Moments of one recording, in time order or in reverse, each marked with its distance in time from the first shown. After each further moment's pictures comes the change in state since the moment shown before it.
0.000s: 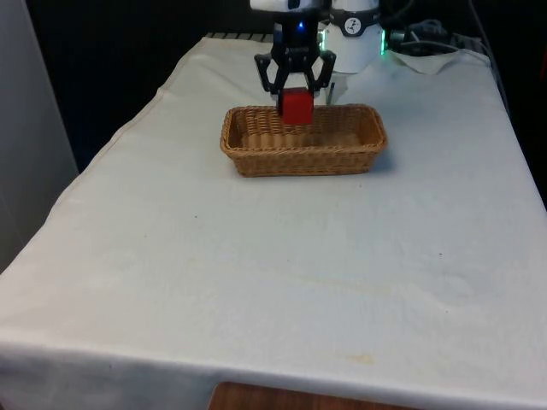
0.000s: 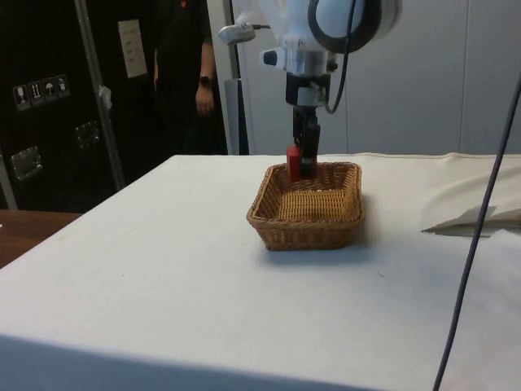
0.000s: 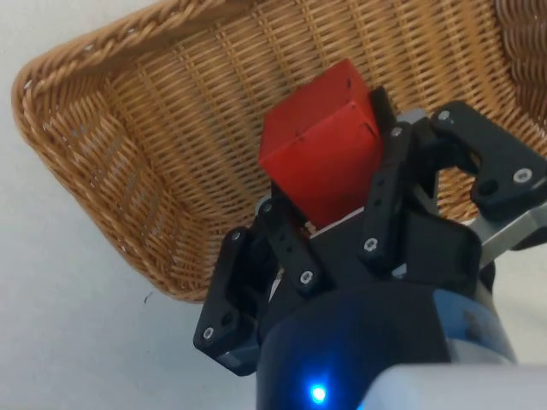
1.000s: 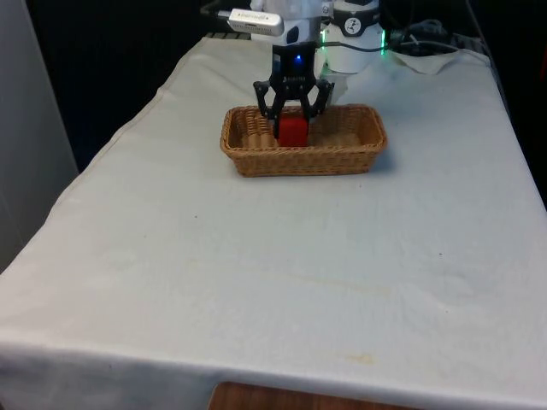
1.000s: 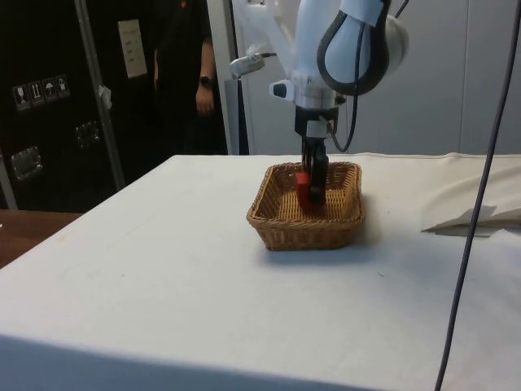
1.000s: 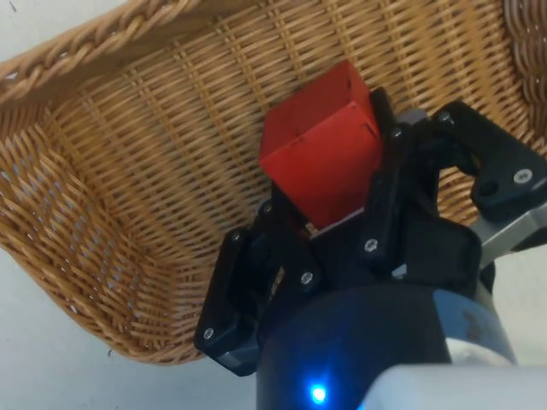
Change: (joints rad) arm -0.004 0.156 -0.003 -0.024 0.005 0.186 0.001
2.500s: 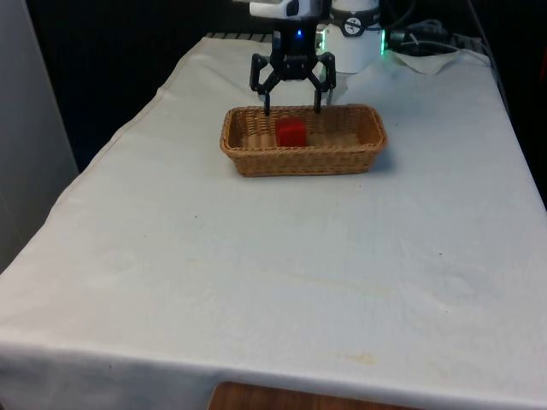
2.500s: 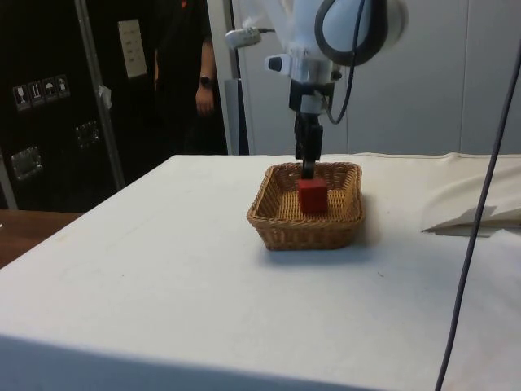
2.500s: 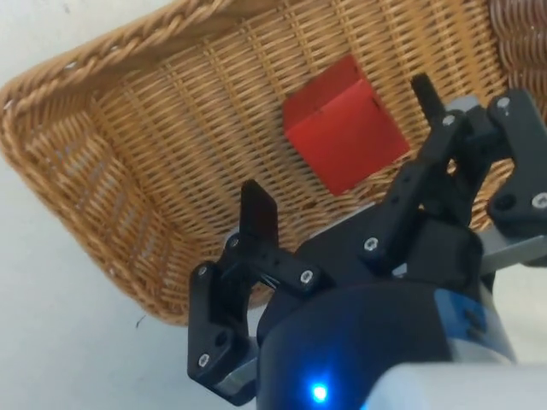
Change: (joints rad) arm 0.000 -0.121 0.002 -0.006 0.000 -0.080 0.006
